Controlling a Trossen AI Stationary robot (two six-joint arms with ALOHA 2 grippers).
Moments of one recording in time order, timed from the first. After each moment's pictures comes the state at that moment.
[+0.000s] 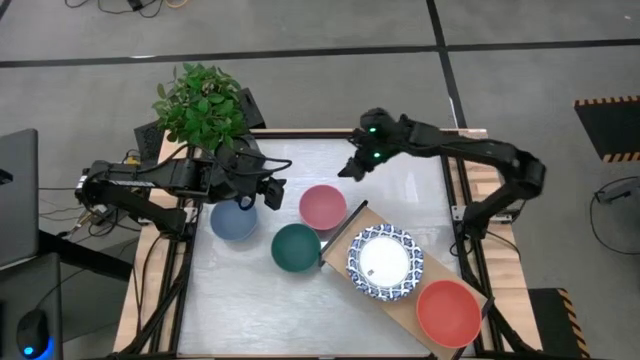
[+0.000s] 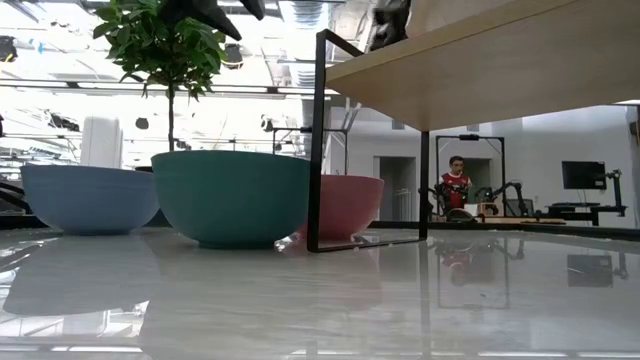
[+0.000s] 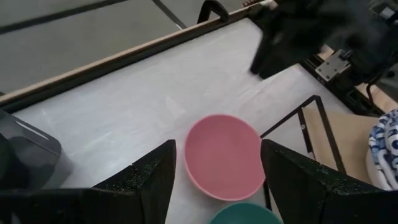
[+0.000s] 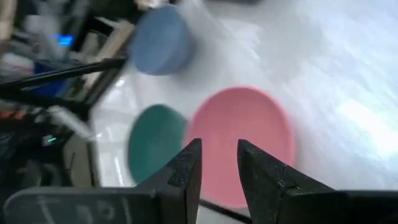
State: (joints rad) left arm -0.06 1.24 1.33 -0.81 -0.56 -0.79; right arm -0.45 1.54 1.27 -0.49 -0.47 0.48
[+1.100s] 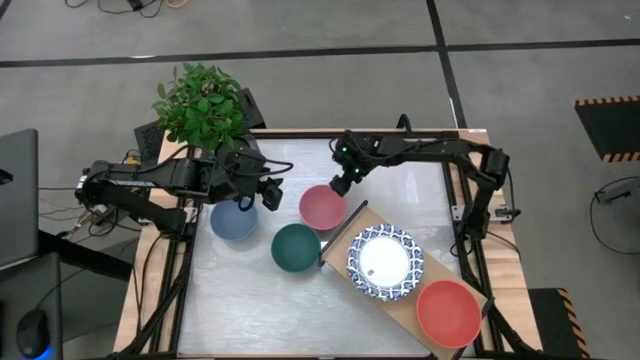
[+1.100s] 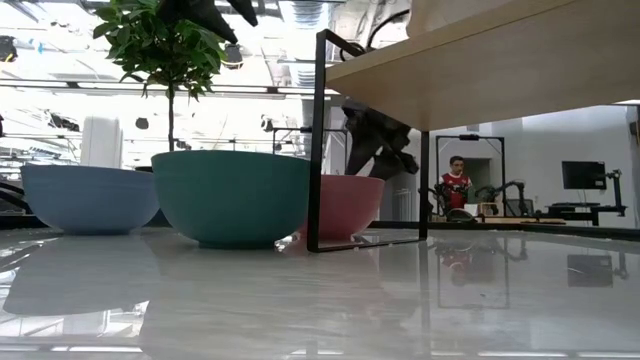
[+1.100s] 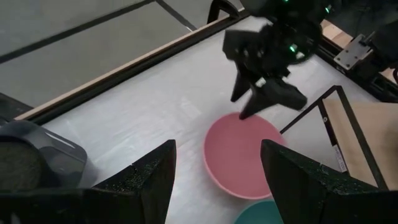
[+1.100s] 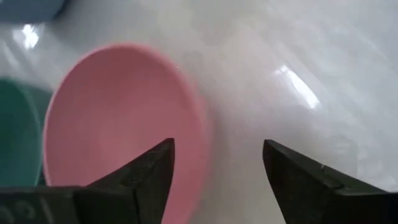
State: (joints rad) left arm -0.06 1.24 1.33 -0.85 -0.59 -0.71; right arm -0.40 1.81 1.27 -0.48 -0.28 0.36
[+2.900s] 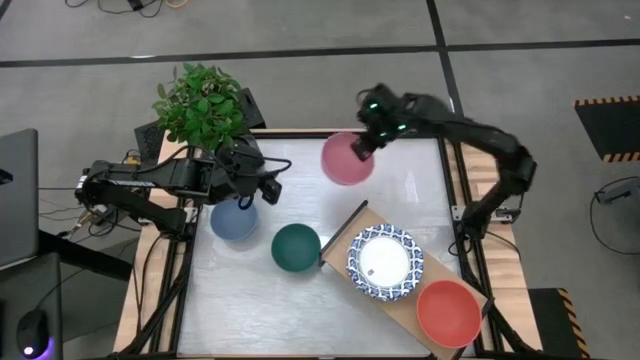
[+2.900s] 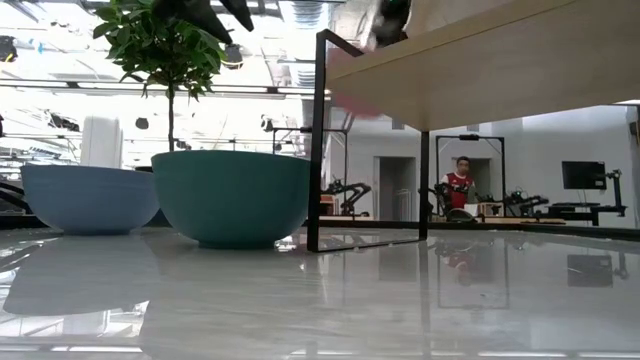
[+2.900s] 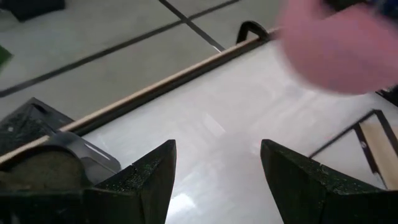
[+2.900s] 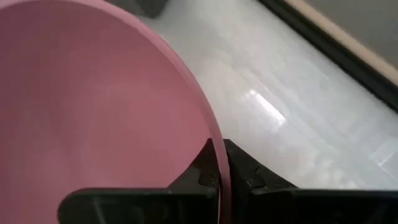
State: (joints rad) left arm -0.06 1.24 1.33 -0.87 -0.73 -0.71; right arm -0.52 1.59 1.63 -1.00 -0.18 0.31
